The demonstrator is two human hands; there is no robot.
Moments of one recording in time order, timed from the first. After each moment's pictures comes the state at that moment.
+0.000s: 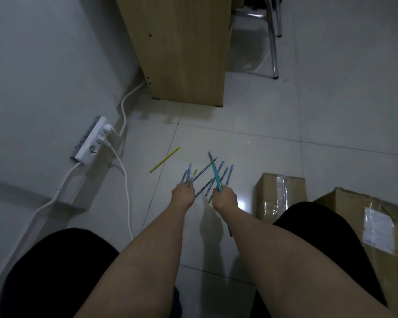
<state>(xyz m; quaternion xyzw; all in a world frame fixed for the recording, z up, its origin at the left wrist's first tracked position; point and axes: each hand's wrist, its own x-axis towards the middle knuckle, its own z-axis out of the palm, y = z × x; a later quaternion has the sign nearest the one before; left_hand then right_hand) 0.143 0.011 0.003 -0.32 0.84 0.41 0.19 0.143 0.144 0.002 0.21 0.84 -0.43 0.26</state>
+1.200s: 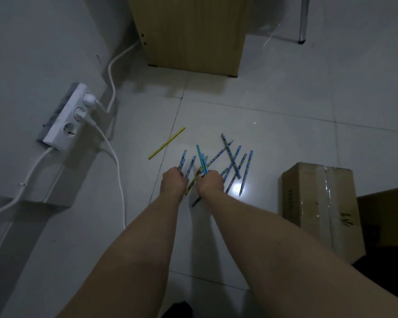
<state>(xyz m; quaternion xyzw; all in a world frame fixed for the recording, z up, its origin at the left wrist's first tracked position) 0.095 -0.069 -0.118 -0.31 0.89 0.30 0.16 0.090 0.037 -0.084 0.23 0.85 -0.38 0.28</state>
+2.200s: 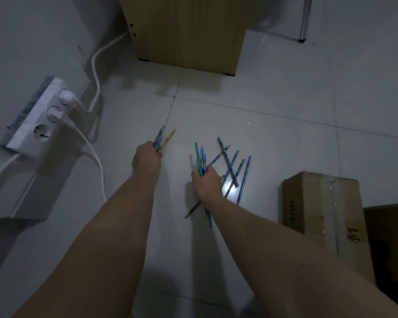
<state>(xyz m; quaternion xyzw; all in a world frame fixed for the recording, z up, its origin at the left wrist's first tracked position) 0.010 -0.135 -0.129 -0.29 0.92 0.23 0.09 0.068 0.041 -0.099 0.21 0.83 -0.48 0.21</state>
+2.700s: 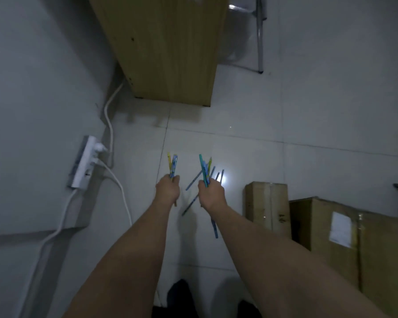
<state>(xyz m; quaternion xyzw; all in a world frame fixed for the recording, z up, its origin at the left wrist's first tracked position) 0.073 -0.050 0.095 -0.31 0.82 0.43 0.23 0.091 0.084 0.145 0.24 0.81 -0.47 0.25</state>
